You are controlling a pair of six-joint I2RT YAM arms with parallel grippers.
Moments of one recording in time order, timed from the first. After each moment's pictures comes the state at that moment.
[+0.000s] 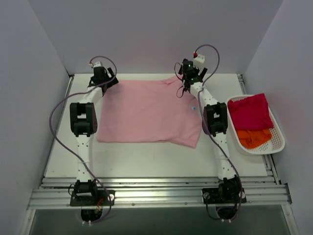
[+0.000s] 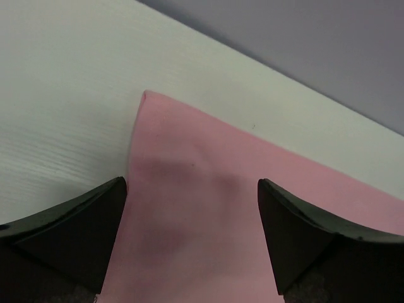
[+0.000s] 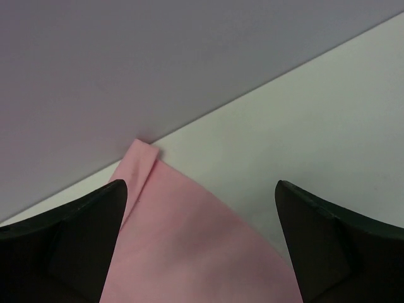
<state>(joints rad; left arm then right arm) -0.04 2.55 2.11 -0.09 -0.07 -0.47 0.26 2.67 2.41 -0.18 0.61 0.44</state>
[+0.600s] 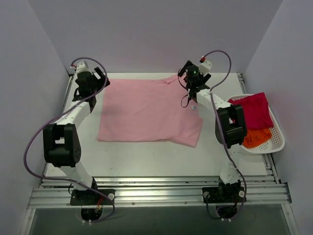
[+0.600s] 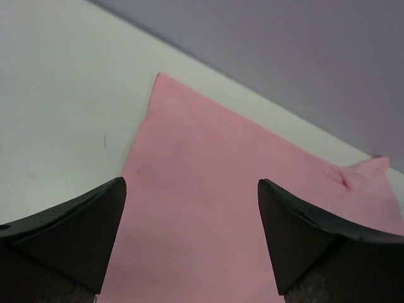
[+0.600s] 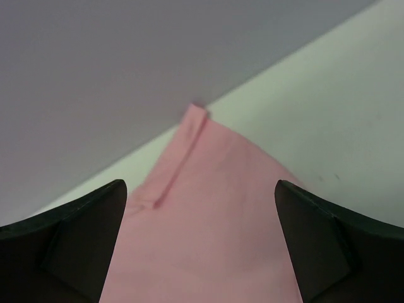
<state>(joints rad) -0.04 1.78 1.35 0.16 -0.11 -0.49 0.30 2.10 1.67 0.16 0.53 0.59</state>
